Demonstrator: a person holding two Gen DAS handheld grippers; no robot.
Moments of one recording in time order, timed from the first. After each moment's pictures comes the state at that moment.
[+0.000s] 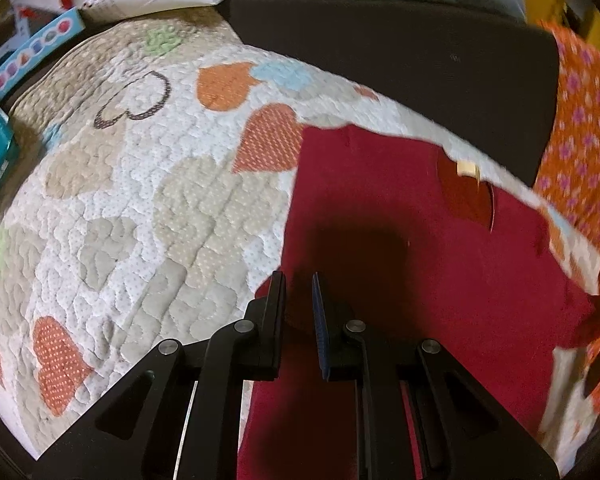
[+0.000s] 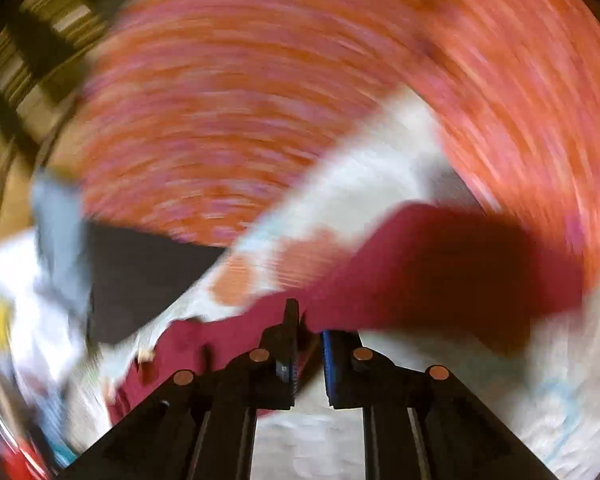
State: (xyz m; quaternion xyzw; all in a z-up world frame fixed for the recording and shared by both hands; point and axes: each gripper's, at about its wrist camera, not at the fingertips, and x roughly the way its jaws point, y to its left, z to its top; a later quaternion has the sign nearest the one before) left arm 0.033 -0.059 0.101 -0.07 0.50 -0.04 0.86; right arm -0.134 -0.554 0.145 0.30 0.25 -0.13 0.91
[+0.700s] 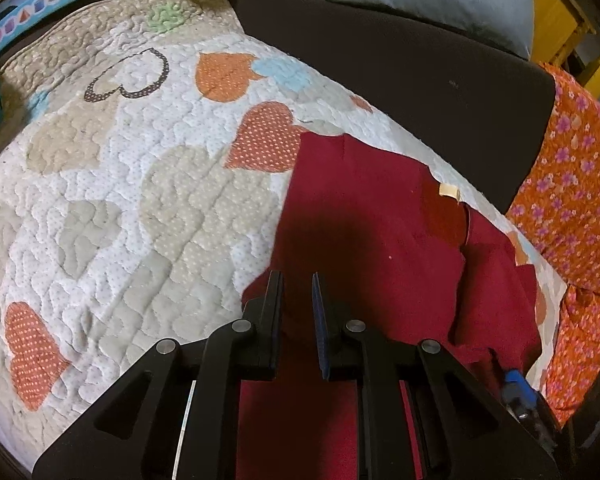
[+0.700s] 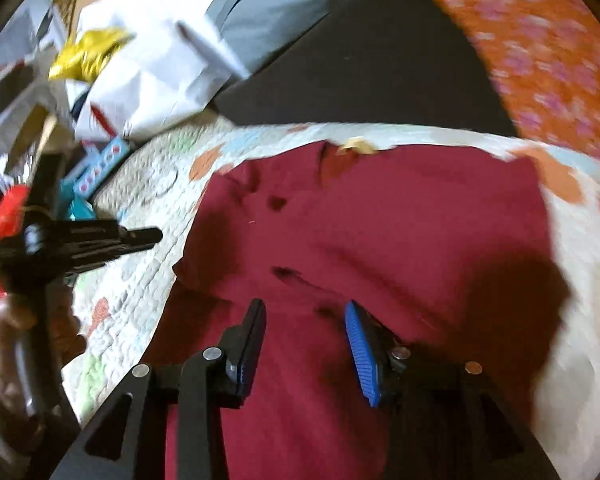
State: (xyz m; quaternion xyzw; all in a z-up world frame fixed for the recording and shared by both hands) left arm 0.038 -0.043 0.103 -0.13 0.51 -0.08 0.85; right arm -0.073 -0.350 0.082 0.16 0.40 0.11 0.90
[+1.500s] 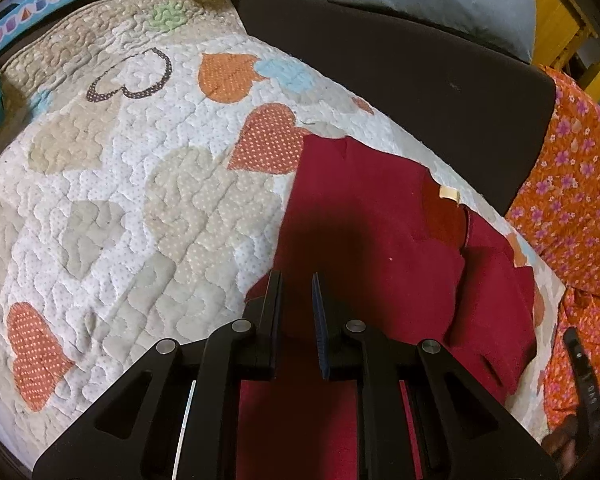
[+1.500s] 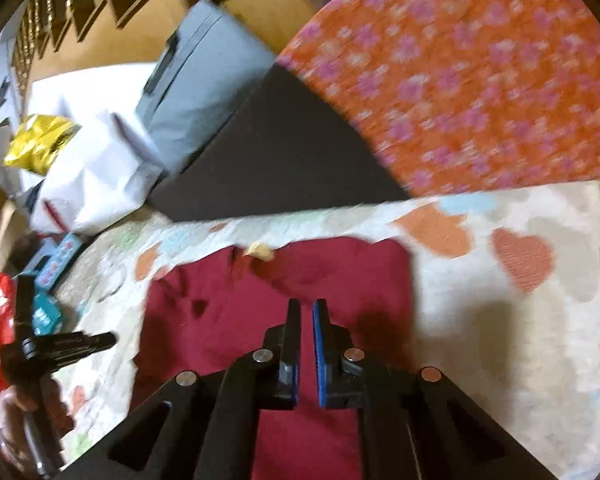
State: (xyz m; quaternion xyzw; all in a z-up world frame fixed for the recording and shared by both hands) left arm 0.039 -0.038 0.107 -0.14 0.51 -0.08 0.84; right arm -0.090 -0.414 0.141 0.15 0.32 -0.04 0.94
